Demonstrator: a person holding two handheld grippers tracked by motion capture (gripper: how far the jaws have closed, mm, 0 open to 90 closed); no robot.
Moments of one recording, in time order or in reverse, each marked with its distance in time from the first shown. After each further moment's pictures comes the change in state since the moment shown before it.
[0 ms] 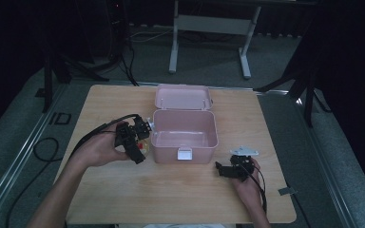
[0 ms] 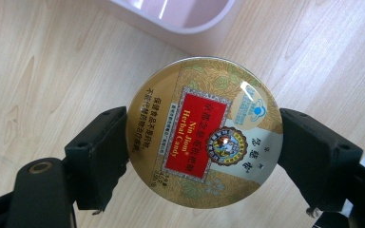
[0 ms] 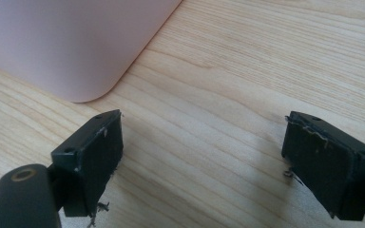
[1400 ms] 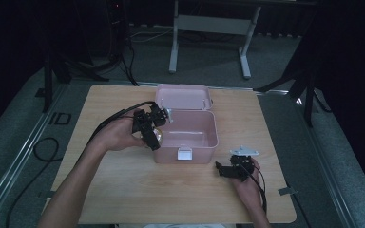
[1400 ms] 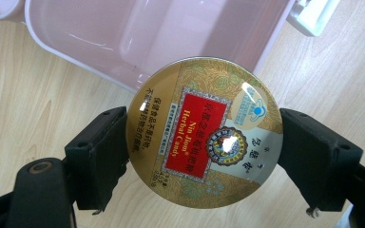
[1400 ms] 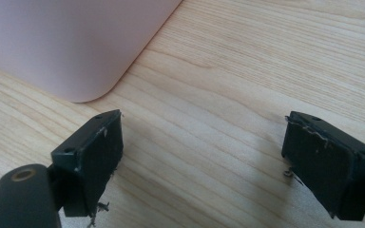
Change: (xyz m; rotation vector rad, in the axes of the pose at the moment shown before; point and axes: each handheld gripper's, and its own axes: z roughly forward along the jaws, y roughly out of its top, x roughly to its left) left arm 0.014 0.050 -0.003 -0.006 -0.010 0.016; right arm 0.000 0.000 0.000 0.000 -0.001 -0.001
